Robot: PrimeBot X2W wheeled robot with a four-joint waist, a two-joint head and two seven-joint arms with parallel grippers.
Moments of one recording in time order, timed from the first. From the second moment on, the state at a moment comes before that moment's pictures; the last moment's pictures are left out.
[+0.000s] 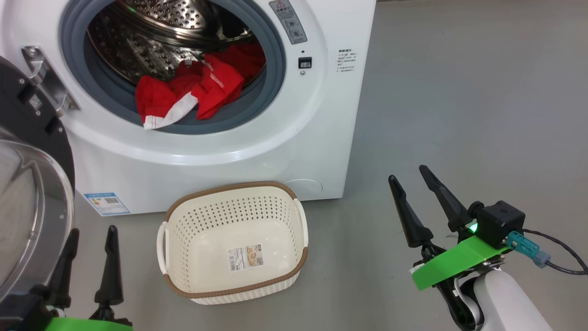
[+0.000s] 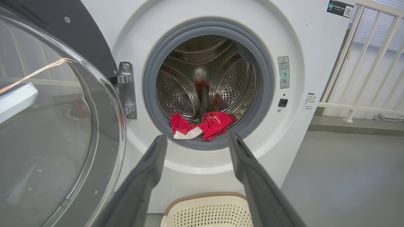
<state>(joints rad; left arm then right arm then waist) -0.03 0.19 -0.03 0.08 -0.41 -0.09 -0.25 -0.28 -0.14 0.21 0.22 0.36 0.13 -0.25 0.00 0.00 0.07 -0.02</state>
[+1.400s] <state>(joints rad) -0.03 0.16 0.01 0.08 -0.37 -0.12 -0.25 -0.28 -0.13 0.20 0.22 0.36 0.13 -0.25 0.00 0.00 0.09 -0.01</state>
